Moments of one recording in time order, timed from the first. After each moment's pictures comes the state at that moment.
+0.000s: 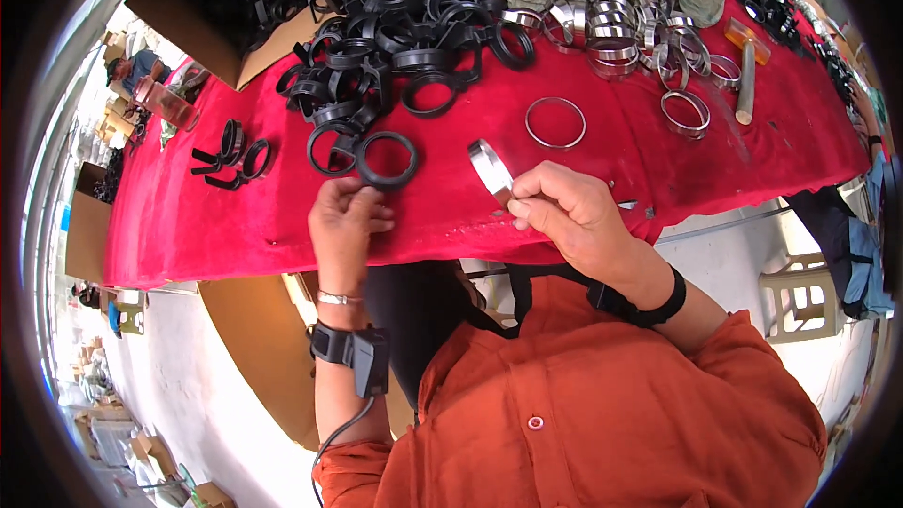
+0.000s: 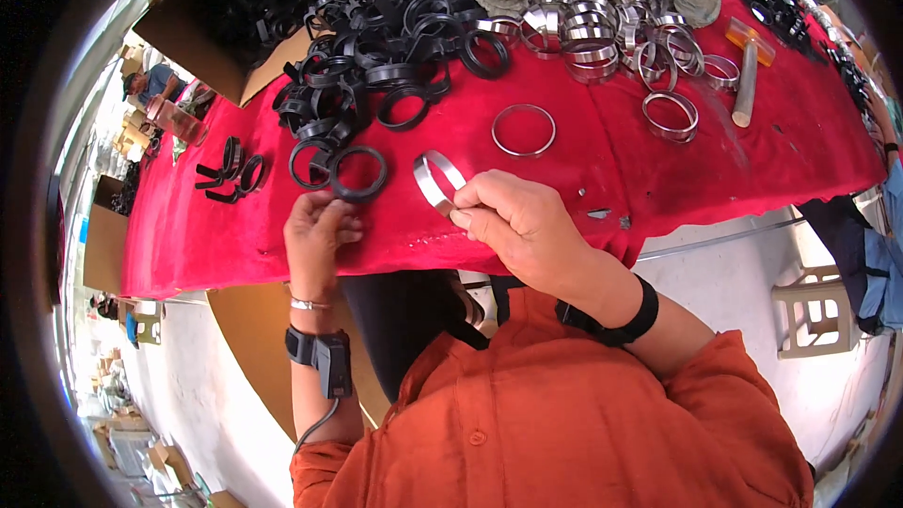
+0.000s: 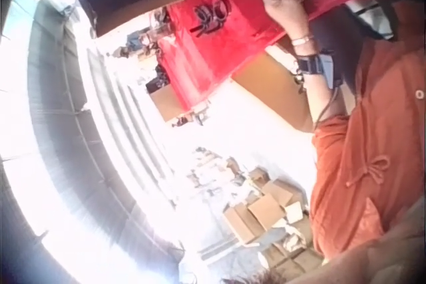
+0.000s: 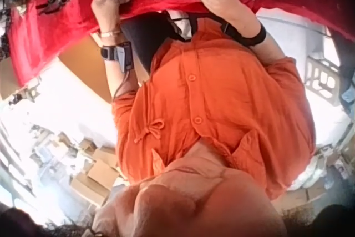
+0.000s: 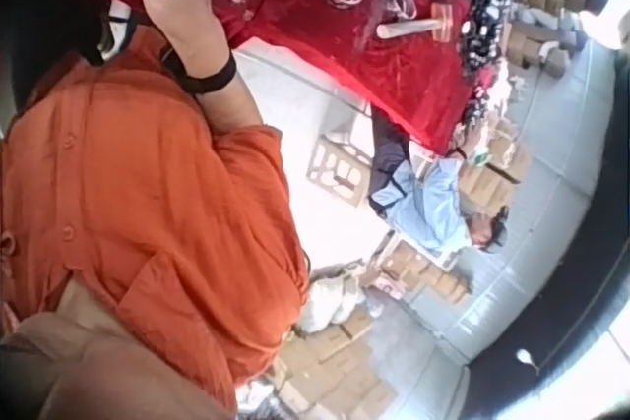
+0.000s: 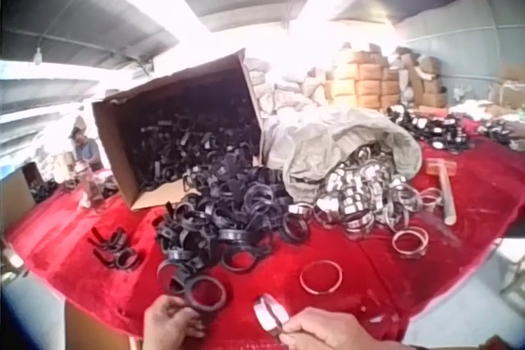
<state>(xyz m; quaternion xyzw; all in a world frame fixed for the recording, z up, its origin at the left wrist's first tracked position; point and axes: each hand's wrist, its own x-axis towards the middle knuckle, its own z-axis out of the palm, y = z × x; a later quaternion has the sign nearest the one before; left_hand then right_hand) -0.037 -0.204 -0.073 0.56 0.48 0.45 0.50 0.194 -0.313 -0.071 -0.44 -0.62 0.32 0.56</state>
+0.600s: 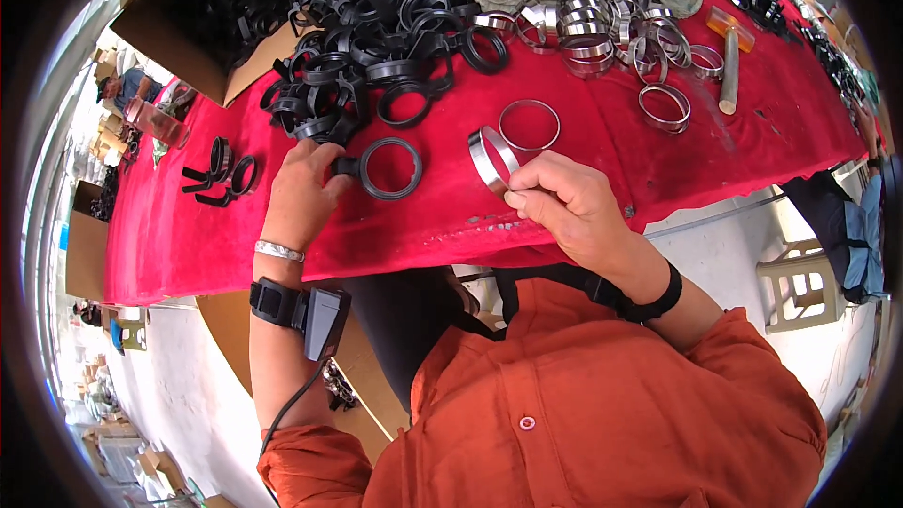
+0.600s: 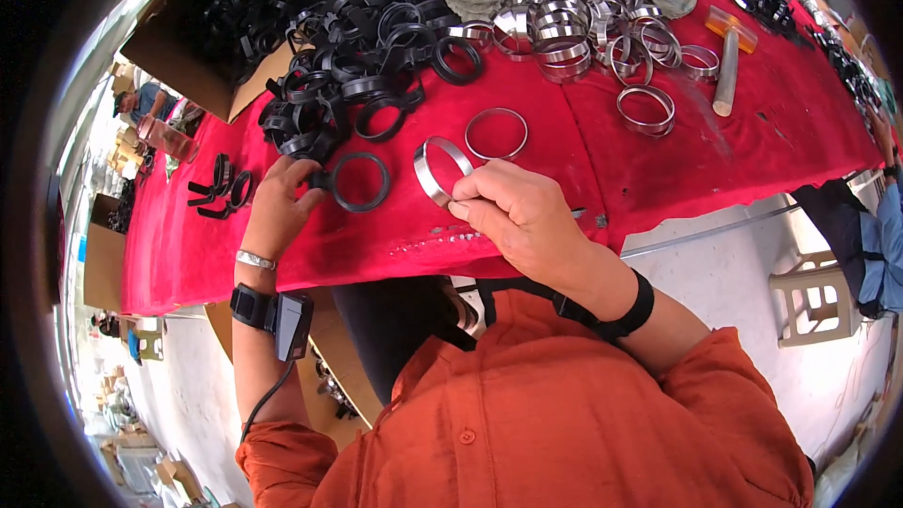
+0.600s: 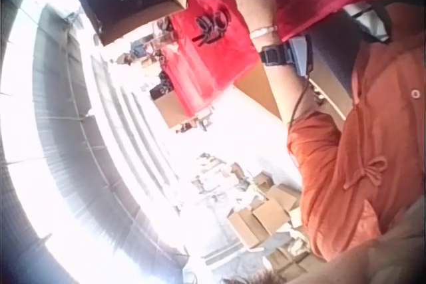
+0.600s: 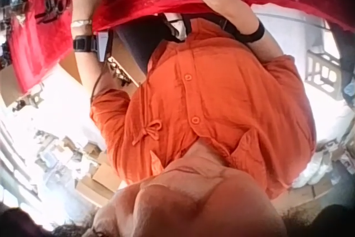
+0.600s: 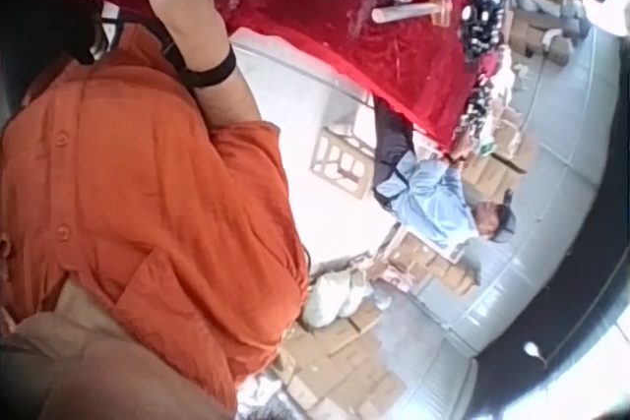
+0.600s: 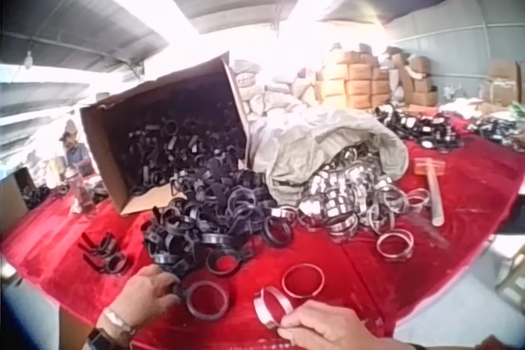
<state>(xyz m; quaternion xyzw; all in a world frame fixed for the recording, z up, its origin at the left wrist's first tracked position) -0.038 -0.159 -0.019 0.90 0.41 0.16 0.00 0.215 -0.318 -0.070 -0.46 -0.60 0.28 0.59</state>
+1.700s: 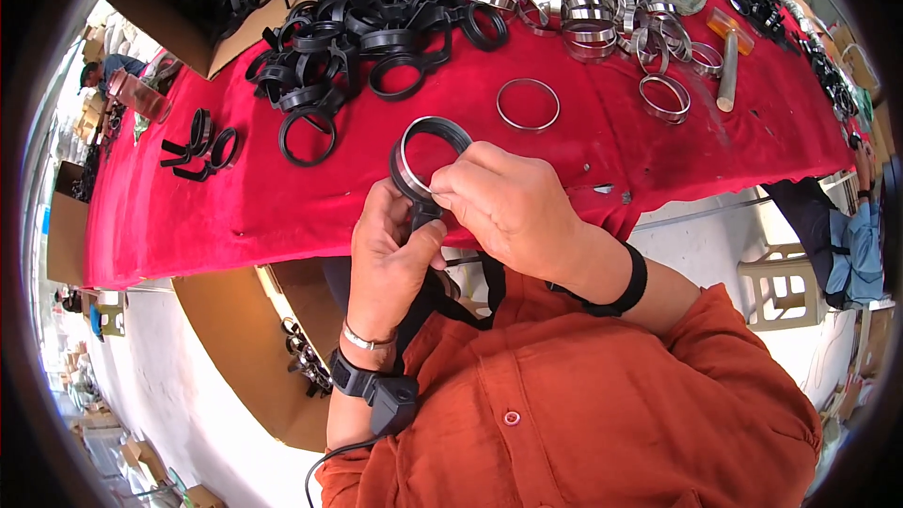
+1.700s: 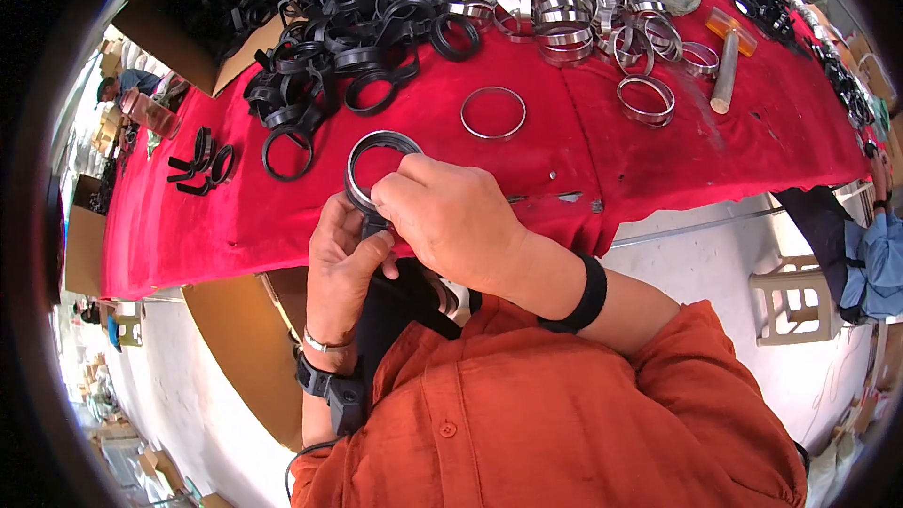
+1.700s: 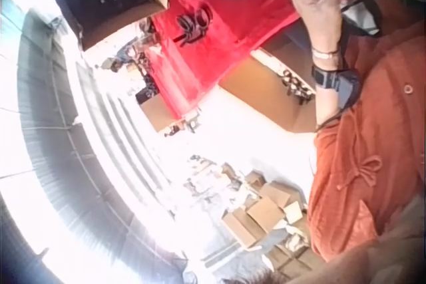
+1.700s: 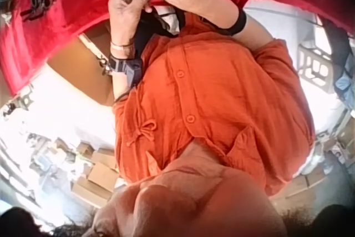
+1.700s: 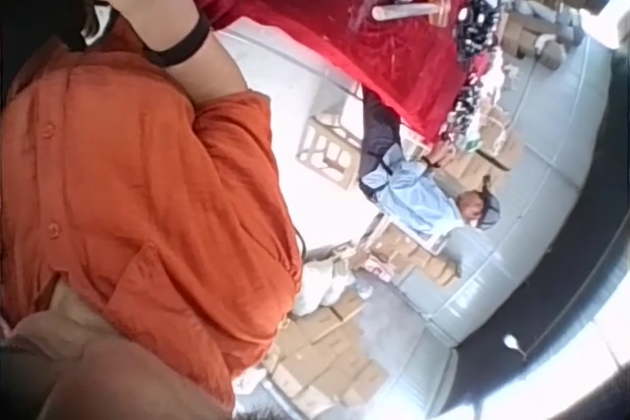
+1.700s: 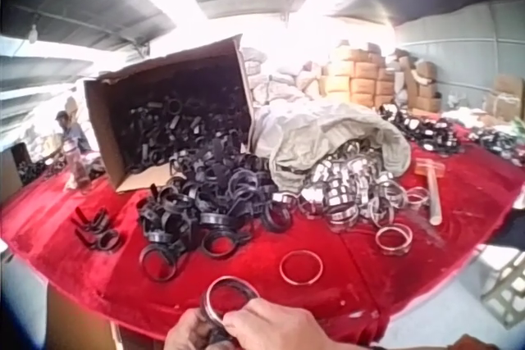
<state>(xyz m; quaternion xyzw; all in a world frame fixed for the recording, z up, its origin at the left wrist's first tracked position) 0.012 -0.275 -0.055 0.59 0.36 0.38 0.62 0.172 -0.302 -0.061 -0.46 -0.74 0.05 0.49</state>
